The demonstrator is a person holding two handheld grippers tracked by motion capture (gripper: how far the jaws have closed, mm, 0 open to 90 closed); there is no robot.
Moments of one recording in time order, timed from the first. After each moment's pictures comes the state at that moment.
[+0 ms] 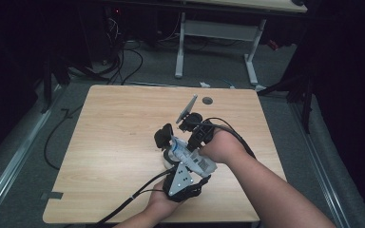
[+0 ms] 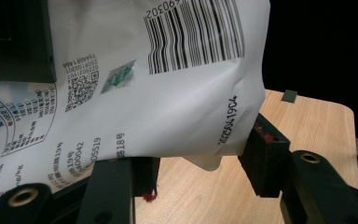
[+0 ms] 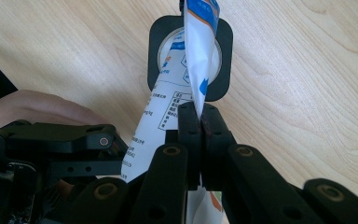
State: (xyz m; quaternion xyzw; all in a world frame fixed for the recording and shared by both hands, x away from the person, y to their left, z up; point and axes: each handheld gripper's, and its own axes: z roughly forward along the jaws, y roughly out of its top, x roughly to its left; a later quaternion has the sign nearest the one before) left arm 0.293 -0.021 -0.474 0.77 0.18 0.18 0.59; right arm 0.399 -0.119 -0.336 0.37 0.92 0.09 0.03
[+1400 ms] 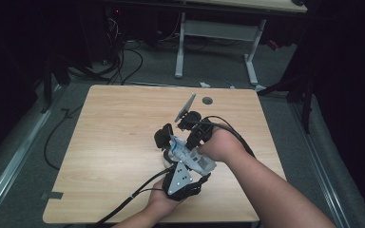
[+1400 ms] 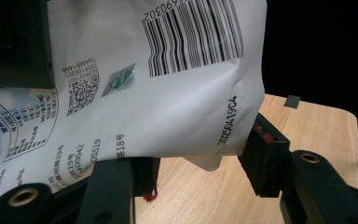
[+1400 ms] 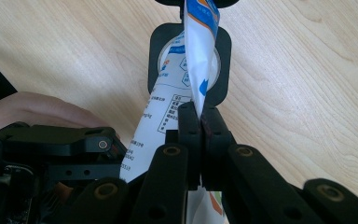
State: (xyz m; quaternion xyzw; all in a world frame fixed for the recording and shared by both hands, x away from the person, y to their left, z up) left arm 0.295 -0.019 -0.470 0.76 0.19 0.19 0.59; right arm 0.401 -0.116 -0.332 0.36 0.93 0.09 0.03
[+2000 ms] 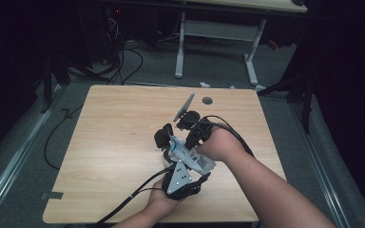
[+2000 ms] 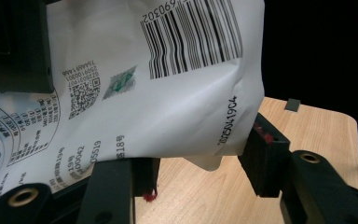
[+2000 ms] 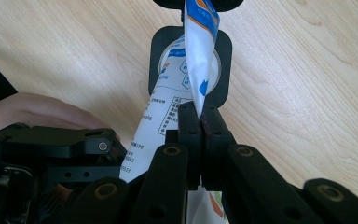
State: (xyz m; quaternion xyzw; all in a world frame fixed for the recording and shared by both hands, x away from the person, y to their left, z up) left arm 0.296 -0.018 -0.469 0.76 0.19 0.19 0.59; right arm 0.402 -0.113 -0.332 0.36 0.93 0.09 0.03
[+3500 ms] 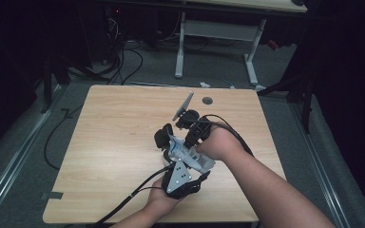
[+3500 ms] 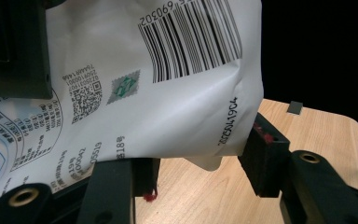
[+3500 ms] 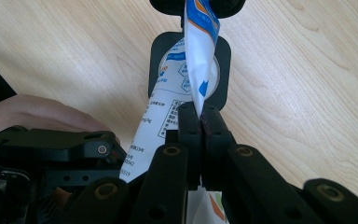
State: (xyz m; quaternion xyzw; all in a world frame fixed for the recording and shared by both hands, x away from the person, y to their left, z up) left arm 0.298 -0.018 -0.466 0.76 0.19 0.19 0.60; right arm 0.403 -0.111 -0.330 0.36 0.93 0.10 0.03
